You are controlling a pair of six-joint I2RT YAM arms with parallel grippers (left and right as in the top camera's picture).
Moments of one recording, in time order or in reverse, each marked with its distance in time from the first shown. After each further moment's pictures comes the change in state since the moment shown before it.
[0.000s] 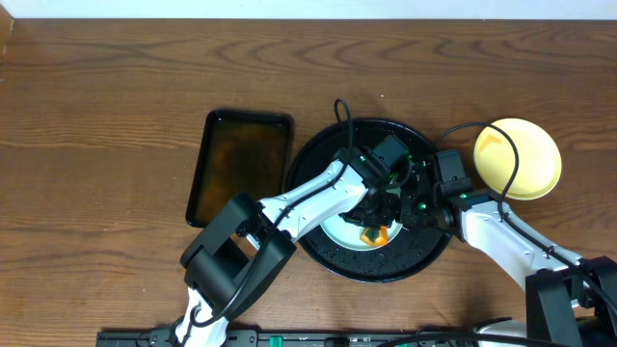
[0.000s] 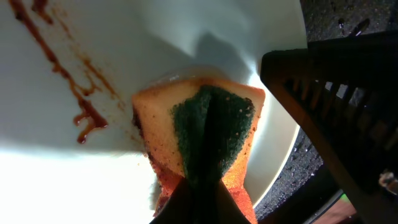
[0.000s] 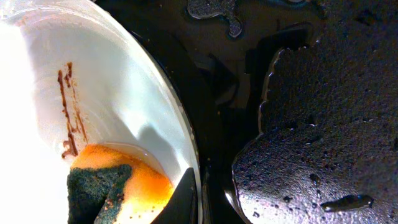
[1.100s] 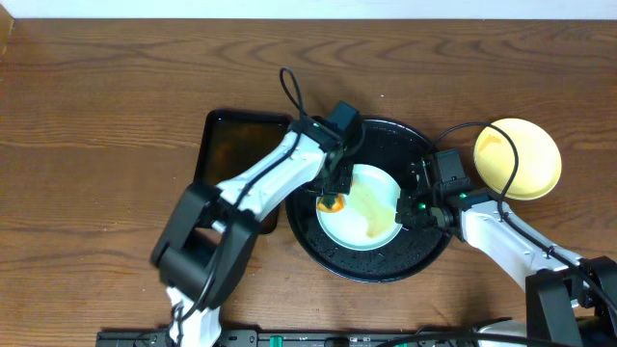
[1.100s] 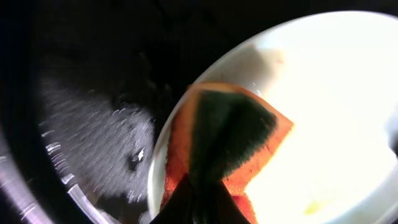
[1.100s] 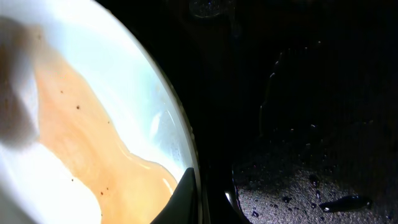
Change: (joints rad) left arm 0.217 -0.092 -0.007 -0.101 -0.175 0.082; right arm 0.000 0.000 0.004 -0.006 0.007 0.000
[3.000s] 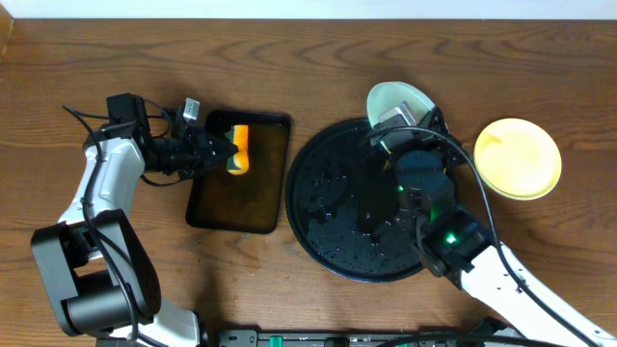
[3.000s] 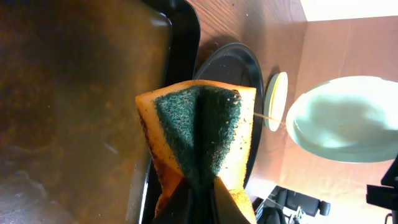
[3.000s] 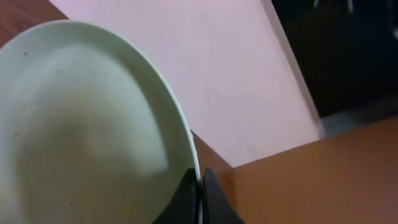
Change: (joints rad) left arm 0.877 -0.196 -0.269 0.118 0.863 0.343; right arm 0.404 -0.336 0.105 0.517 1.139 -1.177
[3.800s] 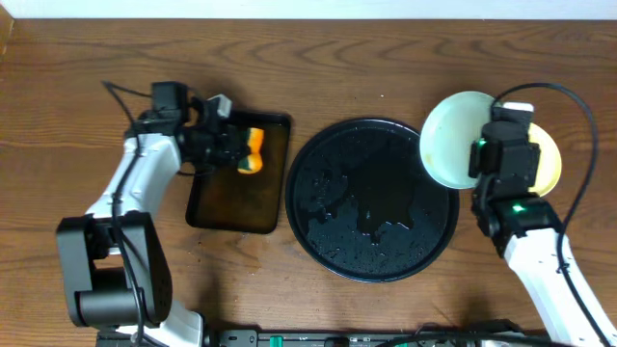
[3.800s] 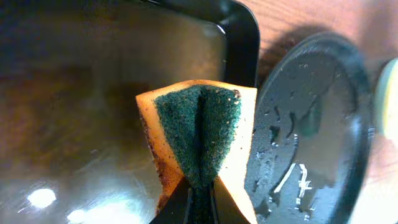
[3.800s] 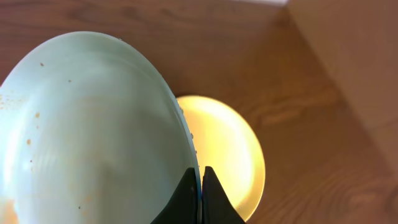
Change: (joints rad) left arm -0.215 0.000 0.000 0.142 -0.414 -0.001; right arm -0.554 0.000 0.001 -0.413 -0.364 0.789
